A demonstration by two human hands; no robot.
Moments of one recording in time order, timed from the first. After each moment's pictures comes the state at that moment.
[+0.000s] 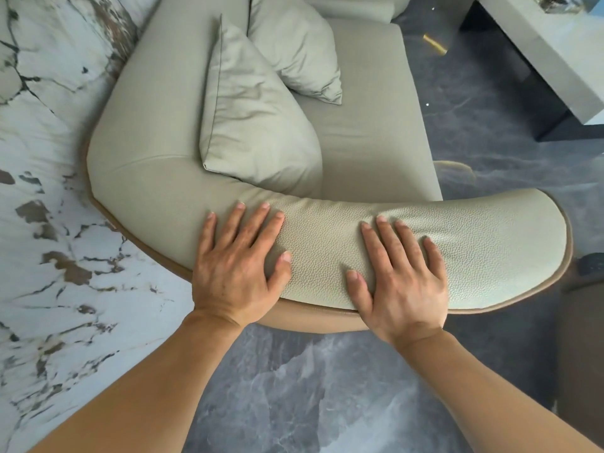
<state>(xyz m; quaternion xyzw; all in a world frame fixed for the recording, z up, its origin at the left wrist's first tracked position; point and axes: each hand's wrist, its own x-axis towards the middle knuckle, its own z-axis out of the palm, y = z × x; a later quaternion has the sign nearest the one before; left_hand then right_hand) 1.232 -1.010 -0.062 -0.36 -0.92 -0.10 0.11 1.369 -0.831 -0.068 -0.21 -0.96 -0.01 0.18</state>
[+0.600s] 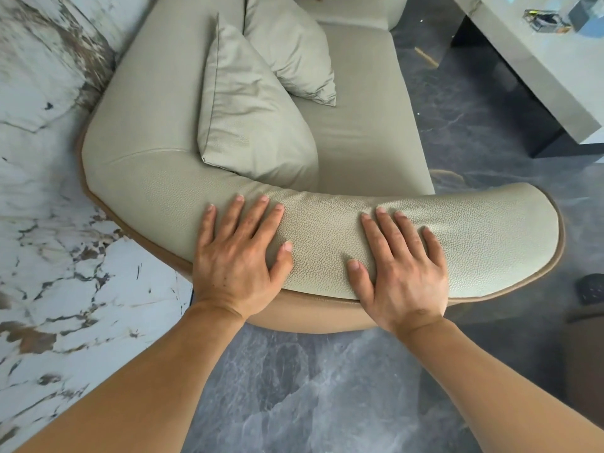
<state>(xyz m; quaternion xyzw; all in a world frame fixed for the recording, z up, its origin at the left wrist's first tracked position) 1.147 -0.952 -0.069 -0.36 -0.92 -0.11 0.14 1.283 -0.775 -0.069 -0.22 -0.96 -0.01 0.17</state>
